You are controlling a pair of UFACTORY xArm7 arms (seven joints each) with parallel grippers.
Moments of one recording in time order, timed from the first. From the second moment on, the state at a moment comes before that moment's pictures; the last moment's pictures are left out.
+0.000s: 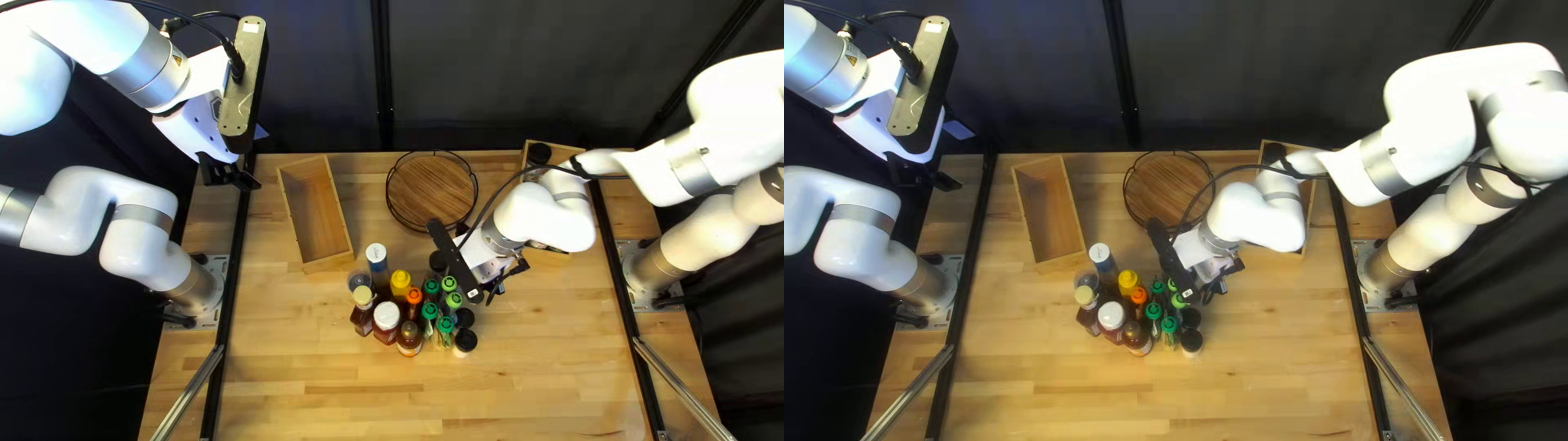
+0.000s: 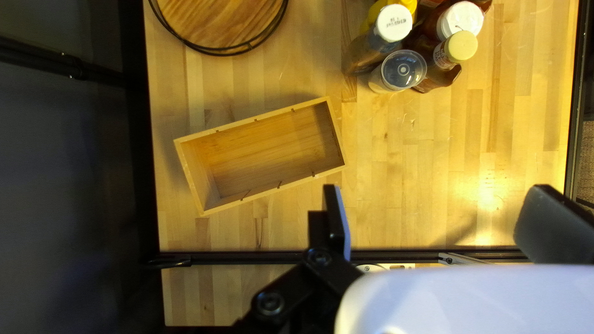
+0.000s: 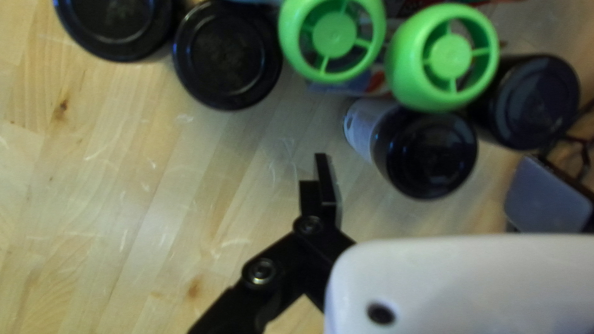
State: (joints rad) left arm -0.06 -0.88 0.12 1.01 0.09 1.53 0.09; right arm 2.30 -0.05 -2.28 0.68 0.00 0.39 -0.48
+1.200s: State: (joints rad) left arm -0.06 -0.88 0.12 1.01 0.09 1.53 0.09; right arm 2.42 0.52 -2.45 0.66 0.29 0.91 -0.59
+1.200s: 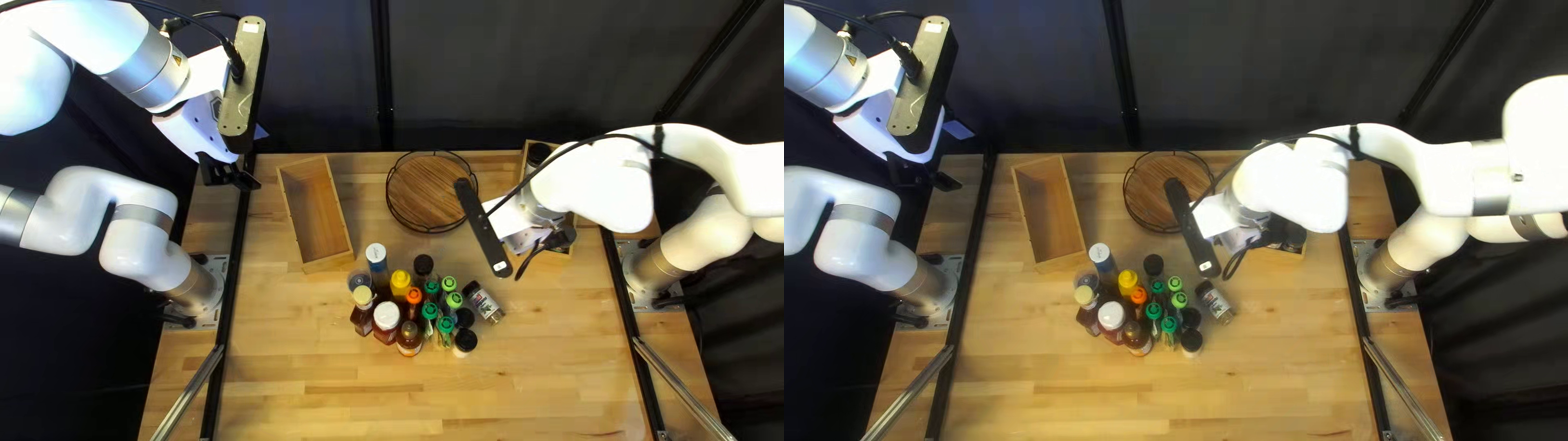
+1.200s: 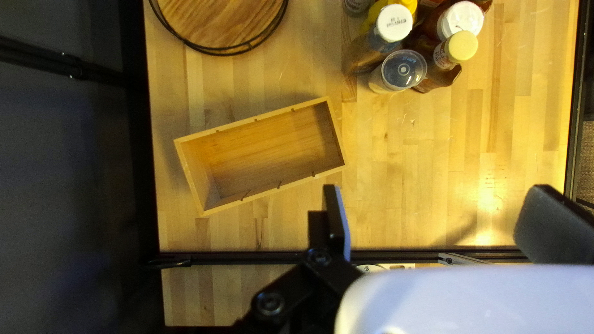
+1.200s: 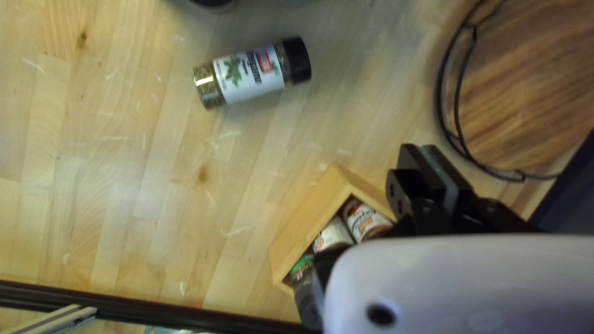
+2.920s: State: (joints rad) left arm -0.06 -0.88 0.12 1.01 0.09 1.53 0.09; right arm 1.71 0.31 -1.30 0.54 0.22 0.31 0.57
